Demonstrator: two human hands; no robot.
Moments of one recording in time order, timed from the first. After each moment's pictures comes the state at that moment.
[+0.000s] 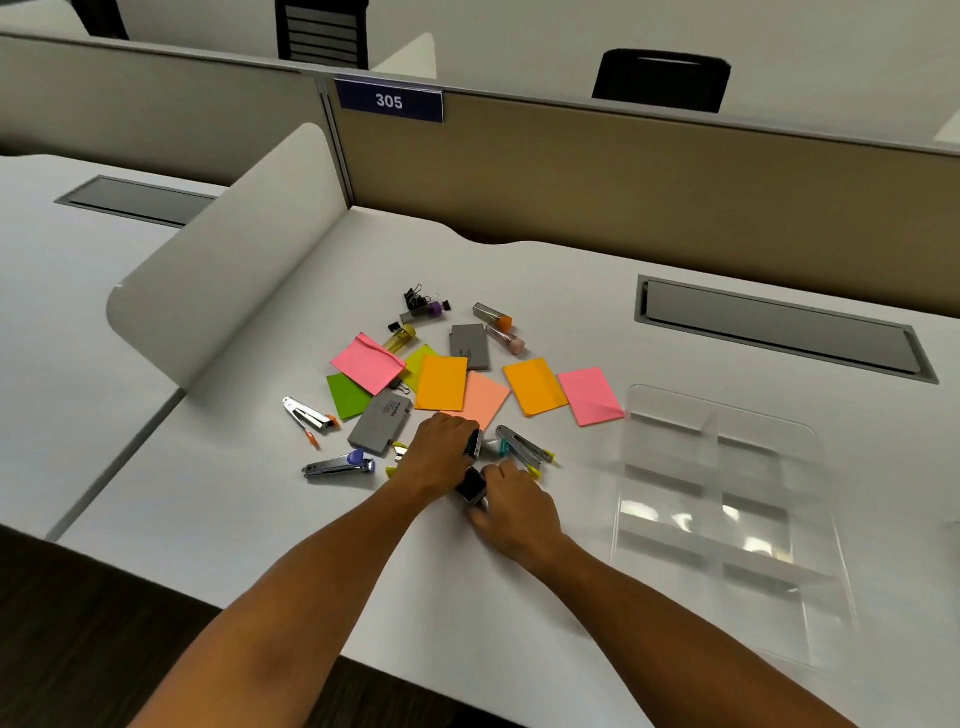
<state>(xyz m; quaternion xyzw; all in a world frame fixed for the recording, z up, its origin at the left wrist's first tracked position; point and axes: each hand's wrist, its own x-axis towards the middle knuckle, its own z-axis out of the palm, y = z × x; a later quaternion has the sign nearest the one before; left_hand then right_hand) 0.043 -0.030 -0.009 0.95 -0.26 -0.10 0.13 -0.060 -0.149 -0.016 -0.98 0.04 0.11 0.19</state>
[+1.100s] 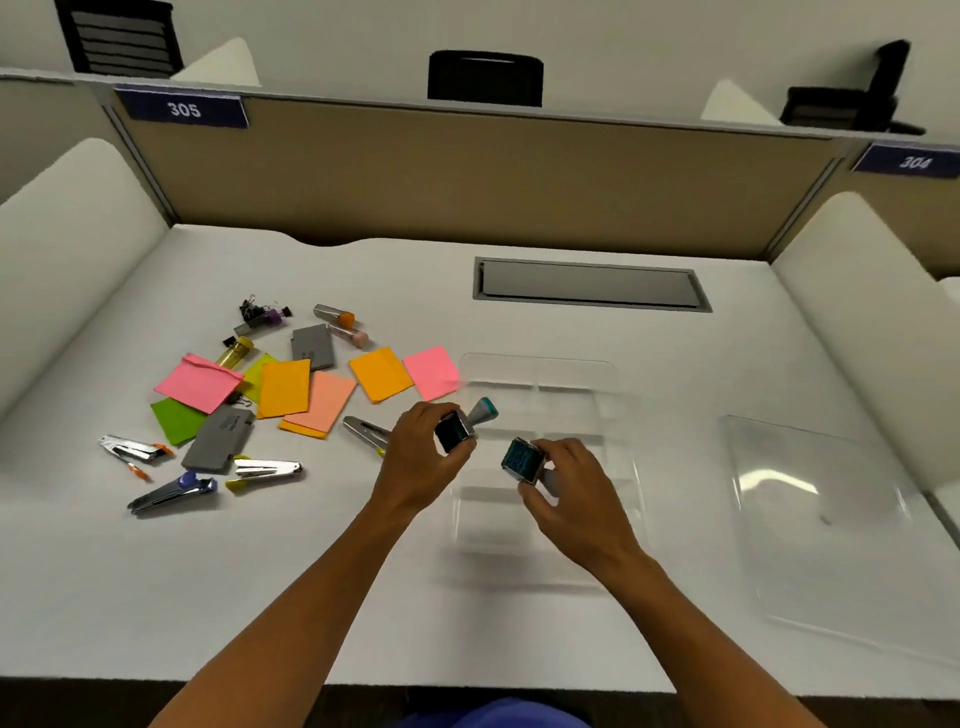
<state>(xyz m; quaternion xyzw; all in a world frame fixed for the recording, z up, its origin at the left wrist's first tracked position) -0.077 -0.176 0.046 0.86 -0.27 -0.03 0.44 -0.226 -0.338 0.065 -0.93 0.16 -0.10 0.32</state>
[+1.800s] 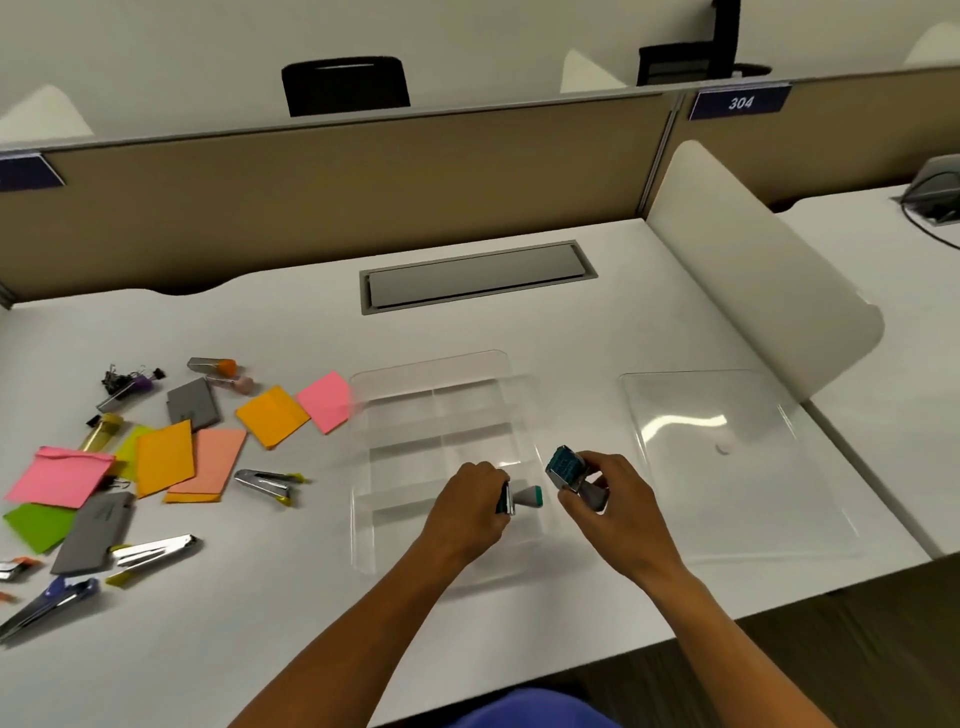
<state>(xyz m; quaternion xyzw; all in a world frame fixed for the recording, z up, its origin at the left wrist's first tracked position) -0.177 -0.309 0.026 0.85 -0.47 -0.18 0.15 -0.338 -0.436 0.052 -0.84 0.34 -0.16 0.40</state>
